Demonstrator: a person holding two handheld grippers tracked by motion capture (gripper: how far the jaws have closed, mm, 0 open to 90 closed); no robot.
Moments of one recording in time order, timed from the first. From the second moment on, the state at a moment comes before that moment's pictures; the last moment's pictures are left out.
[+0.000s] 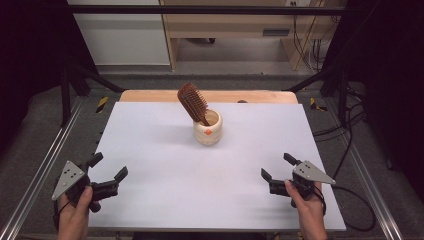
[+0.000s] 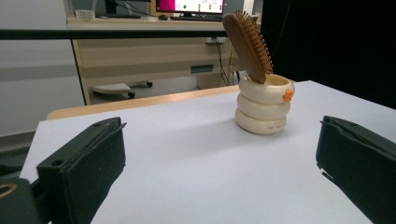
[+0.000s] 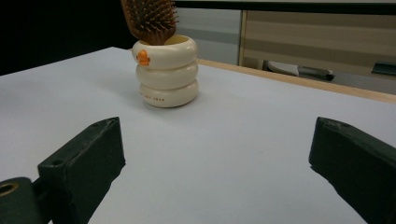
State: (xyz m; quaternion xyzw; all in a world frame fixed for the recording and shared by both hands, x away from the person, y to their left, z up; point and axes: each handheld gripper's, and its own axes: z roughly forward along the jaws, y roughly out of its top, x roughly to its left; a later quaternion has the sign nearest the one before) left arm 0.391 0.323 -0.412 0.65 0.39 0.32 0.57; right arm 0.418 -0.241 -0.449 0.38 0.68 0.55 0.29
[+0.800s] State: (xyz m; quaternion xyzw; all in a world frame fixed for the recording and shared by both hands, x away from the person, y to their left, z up) left arm 0.387 0.310 -0.436 0.68 0.36 0.29 0.57; right arm 0.419 -0.238 -0.457 0.38 0.69 0.55 0.28
